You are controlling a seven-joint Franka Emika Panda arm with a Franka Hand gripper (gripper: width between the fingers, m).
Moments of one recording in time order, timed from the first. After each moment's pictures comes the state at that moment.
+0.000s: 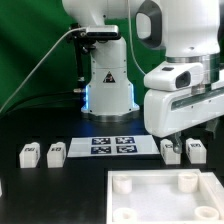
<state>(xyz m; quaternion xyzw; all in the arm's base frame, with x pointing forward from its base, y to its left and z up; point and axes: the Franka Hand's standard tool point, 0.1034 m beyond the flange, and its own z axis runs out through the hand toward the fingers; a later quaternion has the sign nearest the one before) 0.461 0.148 0.060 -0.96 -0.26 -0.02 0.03</state>
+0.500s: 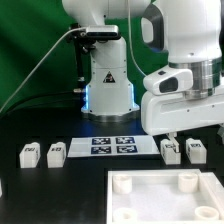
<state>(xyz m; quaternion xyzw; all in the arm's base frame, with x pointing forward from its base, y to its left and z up) 0.449 0.165 0.054 -1.00 0.00 0.01 0.06</state>
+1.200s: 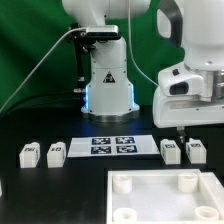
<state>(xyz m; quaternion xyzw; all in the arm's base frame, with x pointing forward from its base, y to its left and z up) 0.421 0.180 0.054 -0.99 0.02 0.17 0.04</state>
